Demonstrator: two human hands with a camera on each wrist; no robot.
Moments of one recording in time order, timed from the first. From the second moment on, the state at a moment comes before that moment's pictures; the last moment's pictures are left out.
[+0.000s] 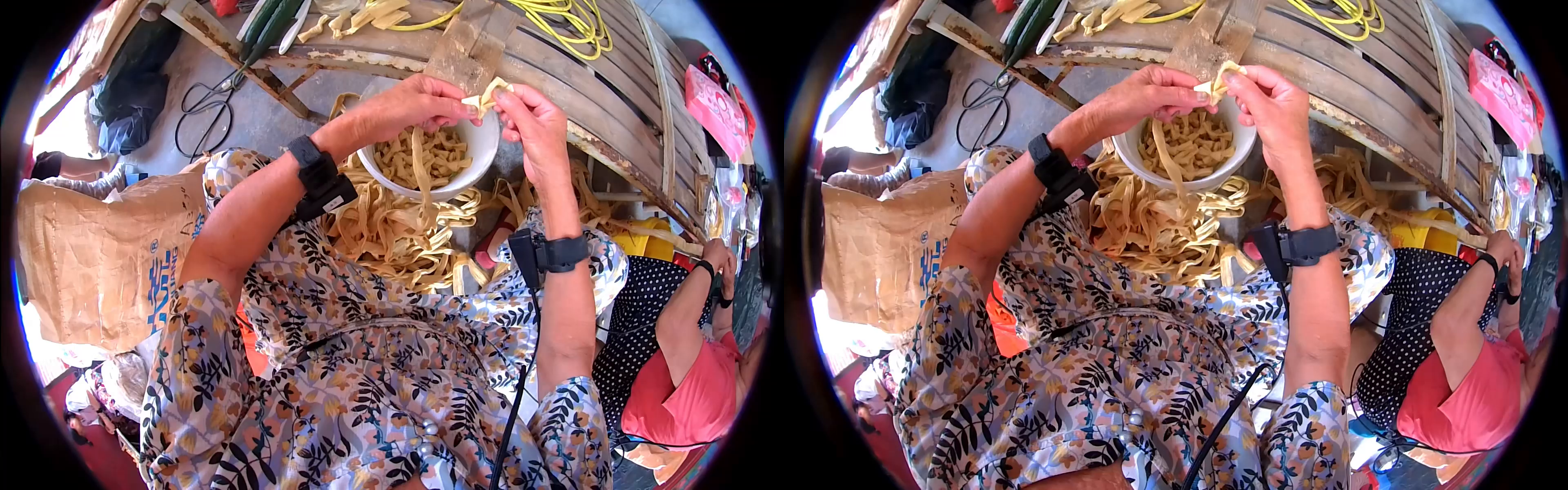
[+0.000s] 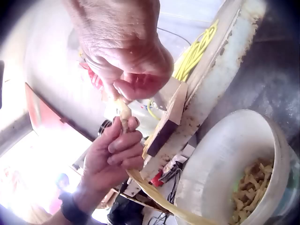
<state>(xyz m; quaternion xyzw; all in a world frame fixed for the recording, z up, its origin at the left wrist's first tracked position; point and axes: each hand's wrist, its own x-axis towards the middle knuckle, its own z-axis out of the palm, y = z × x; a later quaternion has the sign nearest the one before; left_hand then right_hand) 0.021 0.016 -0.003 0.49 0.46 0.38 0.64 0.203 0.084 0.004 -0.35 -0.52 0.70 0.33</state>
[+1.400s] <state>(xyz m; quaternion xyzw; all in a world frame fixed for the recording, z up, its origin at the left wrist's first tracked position) 0.013 0.015 0.001 0.53 0.44 0.37 0.63 0.197 0.085 0.001 -0.33 -0.52 0.72 0.30</state>
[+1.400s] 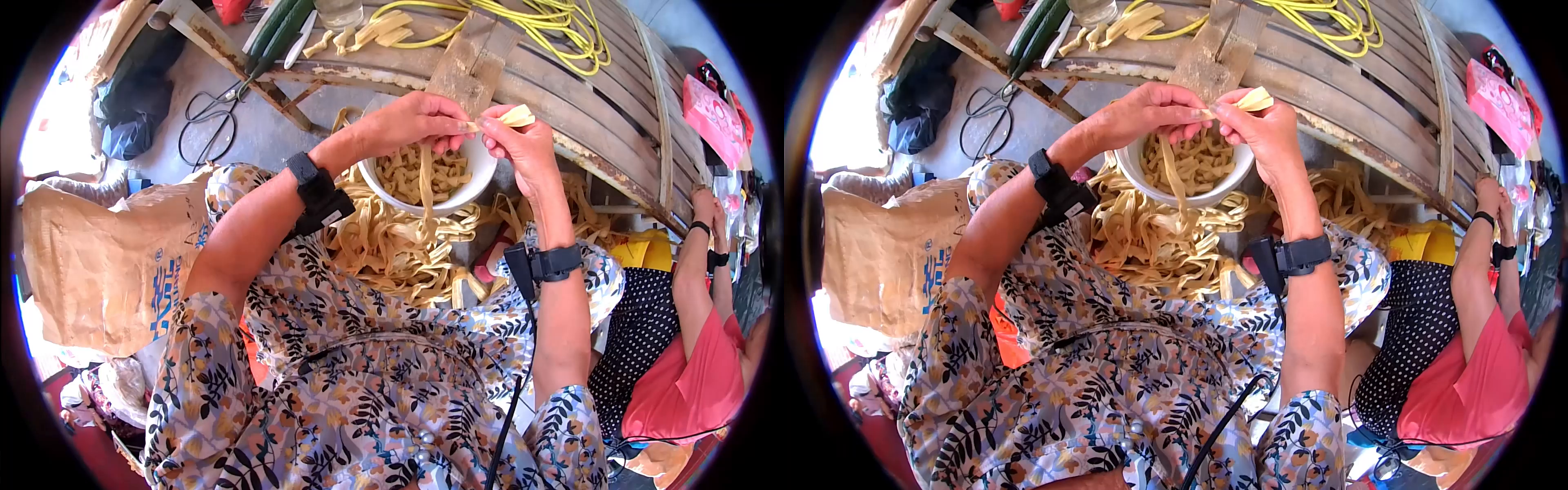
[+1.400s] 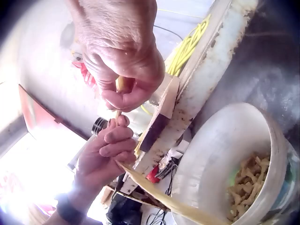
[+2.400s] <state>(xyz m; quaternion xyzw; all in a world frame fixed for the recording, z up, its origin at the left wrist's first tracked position) -0.017 0.101 -0.003 0.53 0.60 0.49 0.35 0.155 0.153 -0.009 -0.32 -0.36 0.71 0.52</state>
